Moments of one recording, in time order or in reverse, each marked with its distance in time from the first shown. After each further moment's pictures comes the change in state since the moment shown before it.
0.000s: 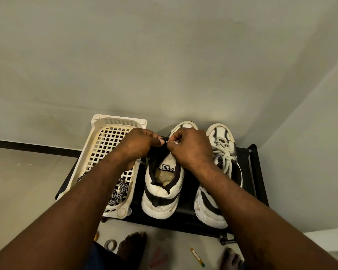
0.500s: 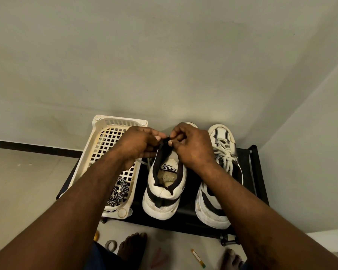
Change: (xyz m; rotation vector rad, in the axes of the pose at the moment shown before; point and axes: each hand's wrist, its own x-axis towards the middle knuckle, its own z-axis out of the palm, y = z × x) left_hand -0.002 0.004 -0.004 -0.158 -0.048 -0.011; right_hand 0.005 0.014 0.005 0.188 0.015 -0.083
